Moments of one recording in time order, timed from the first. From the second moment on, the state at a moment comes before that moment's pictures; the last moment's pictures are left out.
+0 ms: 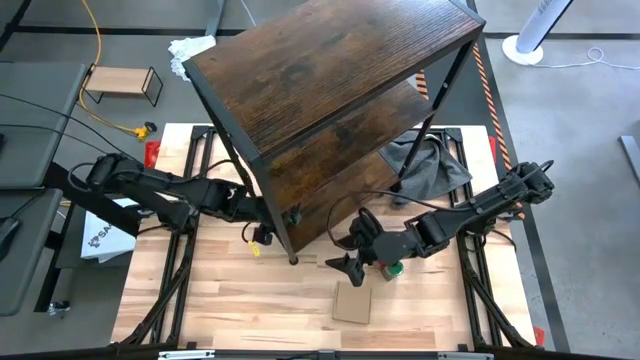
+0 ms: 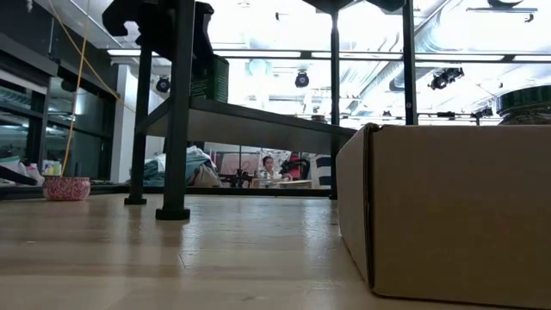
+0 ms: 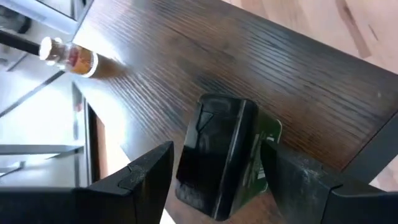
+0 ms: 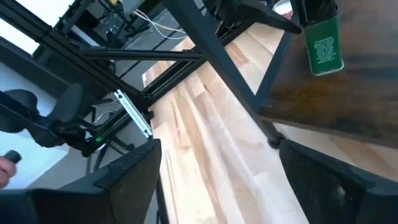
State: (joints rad) left arm -0.19 1.34 1.10 -0.69 -0.44 0.33; right arm 0.44 1.53 1.23 -0.22 0.37 0.88
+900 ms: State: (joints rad) left arm -0.15 1.34 1.10 -0.74 -0.11 -0.05; right arm 0.44 1.53 1.23 -0.22 0.38 0.84
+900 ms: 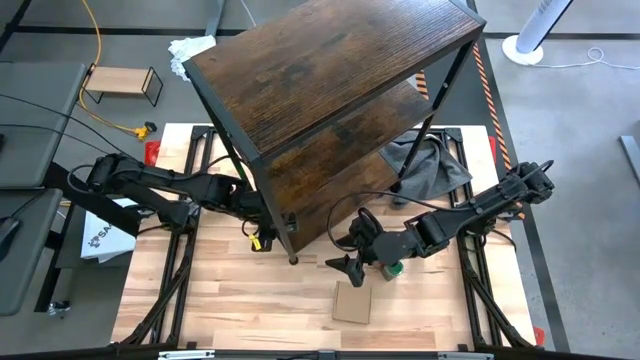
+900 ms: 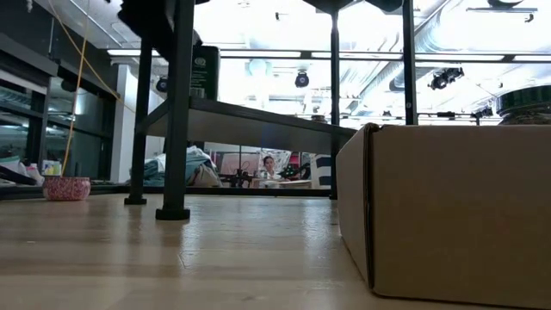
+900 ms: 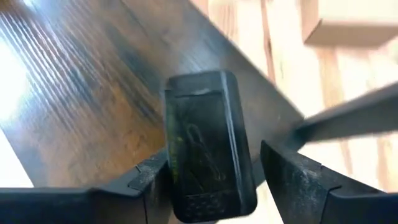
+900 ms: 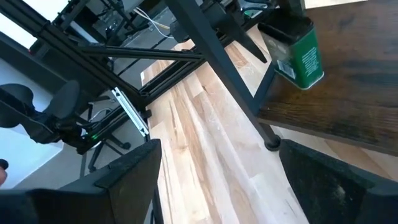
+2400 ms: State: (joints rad) left arm -0.87 1.51 0.97 -1.00 -0.35 -1.13; right arm 0.44 1.52 1.23 -0.28 0.34 0.67
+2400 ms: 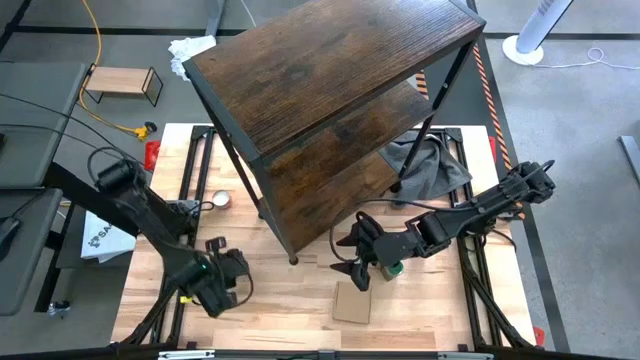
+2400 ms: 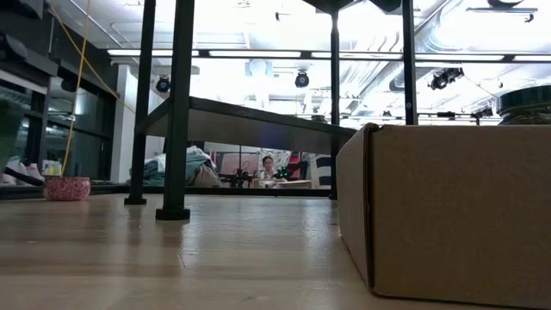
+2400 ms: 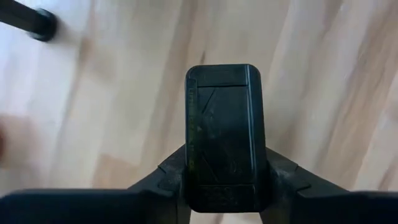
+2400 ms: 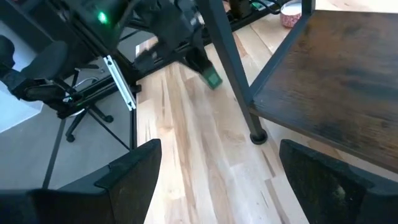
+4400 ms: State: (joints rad) left arm -0.84 1.25 0.97 -1.15 -0.38 -1.54; right arm -0.20 1.78 1.41 -0.58 0.80 0.90
